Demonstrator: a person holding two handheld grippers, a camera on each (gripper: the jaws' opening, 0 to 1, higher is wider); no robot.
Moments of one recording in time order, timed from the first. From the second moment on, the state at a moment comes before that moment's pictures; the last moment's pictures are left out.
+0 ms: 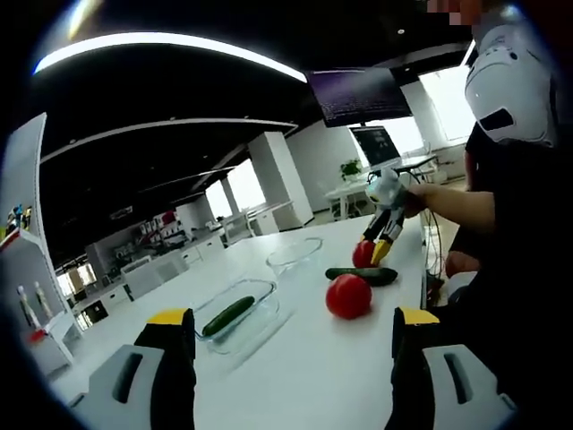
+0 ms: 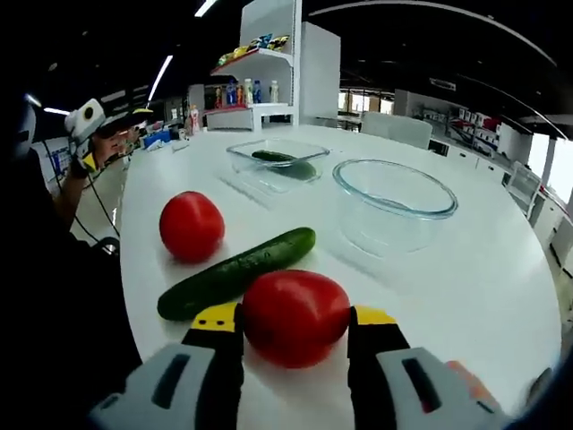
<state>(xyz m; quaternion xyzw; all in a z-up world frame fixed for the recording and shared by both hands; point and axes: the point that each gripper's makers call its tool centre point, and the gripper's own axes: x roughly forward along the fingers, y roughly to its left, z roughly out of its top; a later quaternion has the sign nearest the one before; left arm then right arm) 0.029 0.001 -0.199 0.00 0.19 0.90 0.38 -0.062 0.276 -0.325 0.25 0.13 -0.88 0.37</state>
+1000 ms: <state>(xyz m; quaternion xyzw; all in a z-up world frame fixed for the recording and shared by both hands) 0.032 -0.005 -0.200 0.00 0.19 0.91 0.38 -0.071 0.278 -0.329 0.21 0.18 -0.89 0.35</state>
